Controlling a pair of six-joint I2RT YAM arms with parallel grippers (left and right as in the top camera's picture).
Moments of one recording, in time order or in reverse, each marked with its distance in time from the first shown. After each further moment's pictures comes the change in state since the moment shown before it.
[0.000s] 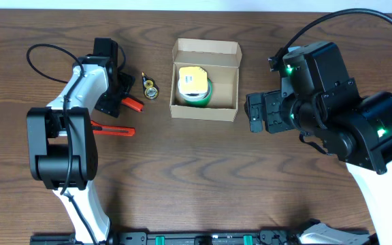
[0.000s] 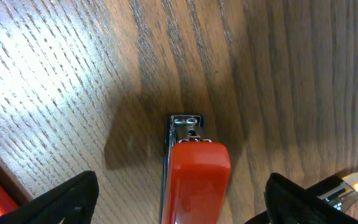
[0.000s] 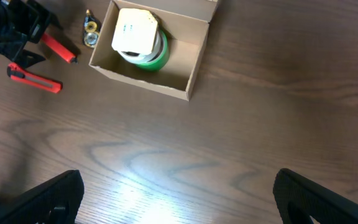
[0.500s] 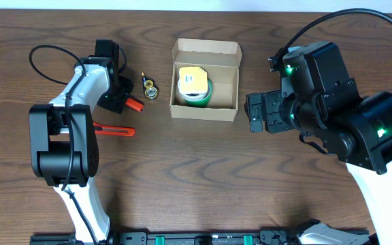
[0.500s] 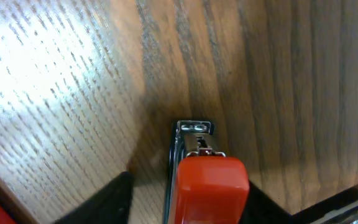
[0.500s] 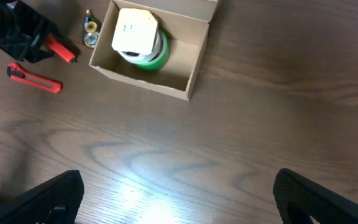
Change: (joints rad) left arm 0.000 0.027 0.003 0.000 0.008 -0.021; right arm 0.000 0.000 0.000 0.000 0.000 0.000
